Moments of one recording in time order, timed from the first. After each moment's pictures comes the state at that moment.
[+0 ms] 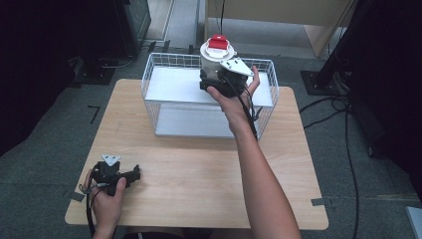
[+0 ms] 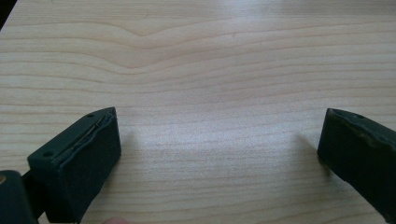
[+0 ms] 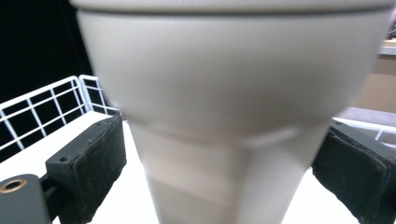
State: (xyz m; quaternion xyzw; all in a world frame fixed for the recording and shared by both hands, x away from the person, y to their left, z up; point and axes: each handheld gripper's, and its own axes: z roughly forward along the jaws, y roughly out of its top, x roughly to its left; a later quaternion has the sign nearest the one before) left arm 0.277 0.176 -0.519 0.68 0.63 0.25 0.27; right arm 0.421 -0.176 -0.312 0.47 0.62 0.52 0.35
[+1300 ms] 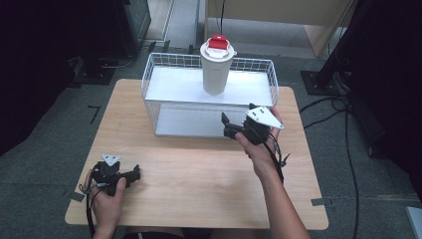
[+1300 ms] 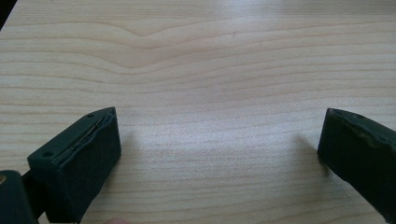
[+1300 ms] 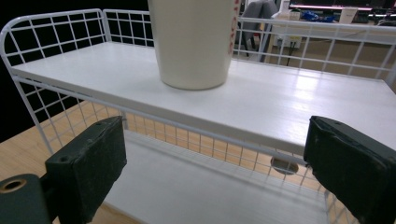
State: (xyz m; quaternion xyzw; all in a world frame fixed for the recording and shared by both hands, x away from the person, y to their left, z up) left arm 0.277 0.176 -0.519 0.68 0.63 0.25 0.27; right arm 0.316 -0.237 -0.368 0.46 0.64 0.52 0.34
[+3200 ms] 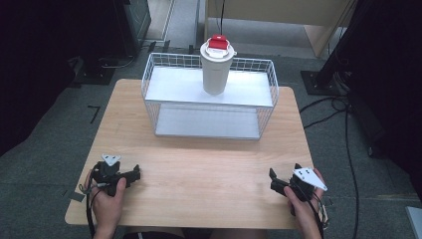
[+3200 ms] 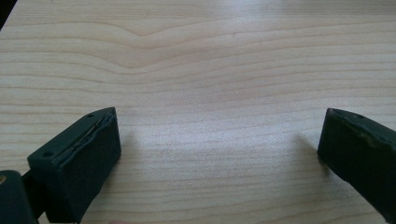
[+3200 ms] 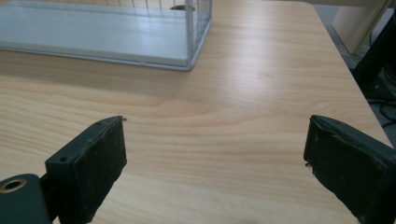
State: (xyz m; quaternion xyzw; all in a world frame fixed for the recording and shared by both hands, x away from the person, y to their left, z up) left arm 0.277 0.176 -0.519 0.68 0.63 0.25 0.27; right arm 0.207 -0.371 -0.501 0.58 0.63 0.40 0.33
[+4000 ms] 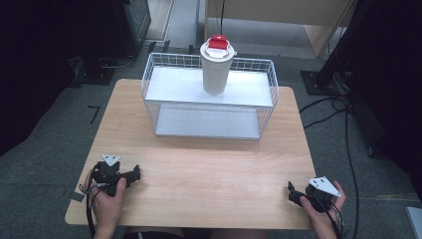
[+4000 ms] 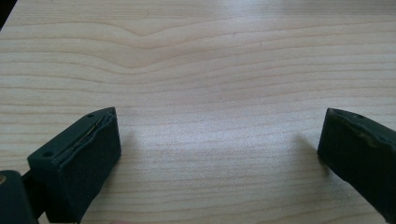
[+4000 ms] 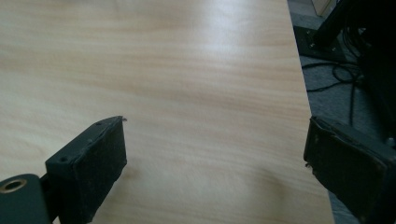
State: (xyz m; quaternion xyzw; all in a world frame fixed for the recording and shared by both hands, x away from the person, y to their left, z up) left arm 0.277 0.176 -0.519 0.68 0.63 0.25 0.27; right arm 0.186 -0.422 -0.524 0.60 0.67 0.28 0.33
